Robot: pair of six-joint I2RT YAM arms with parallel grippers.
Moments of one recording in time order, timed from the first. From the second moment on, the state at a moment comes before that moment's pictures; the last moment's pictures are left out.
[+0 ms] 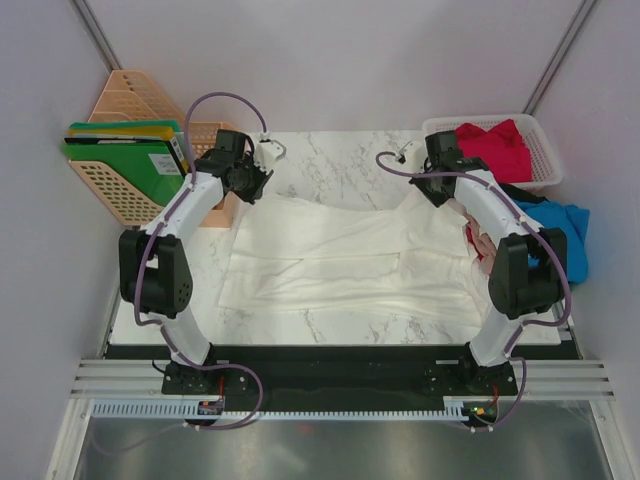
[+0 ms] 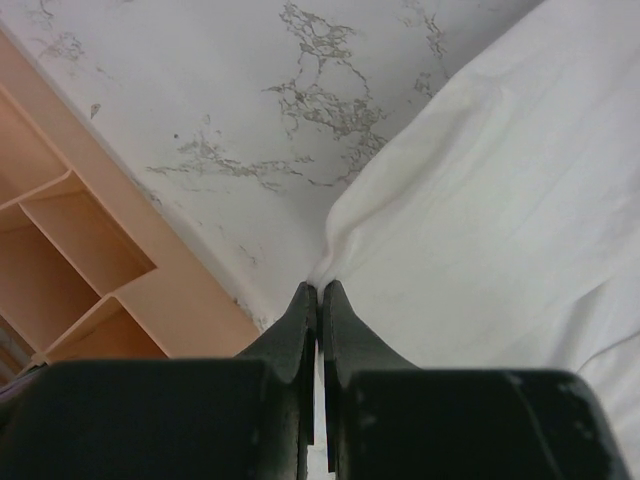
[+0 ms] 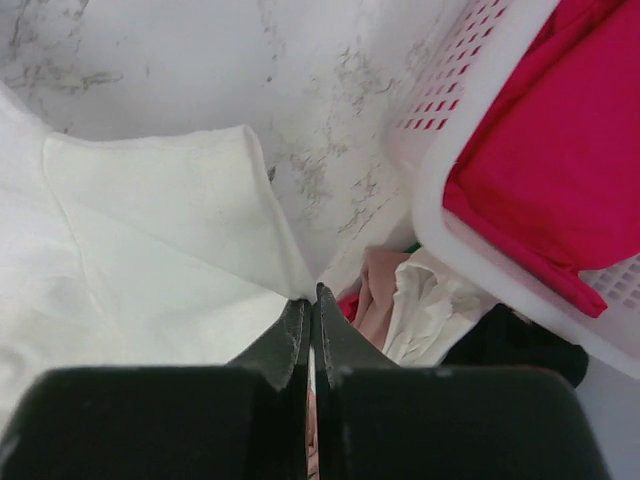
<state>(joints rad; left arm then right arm) -0.20 1.76 1.47 -0.61 0.22 0.52 0.19 1.75 1.44 -0.69 0.12 -0.58</state>
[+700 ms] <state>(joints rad) -0.20 1.80 1.57 -0.60 0.18 0.54 0.16 1.81 1.56 -0.67 0.12 -0.57</state>
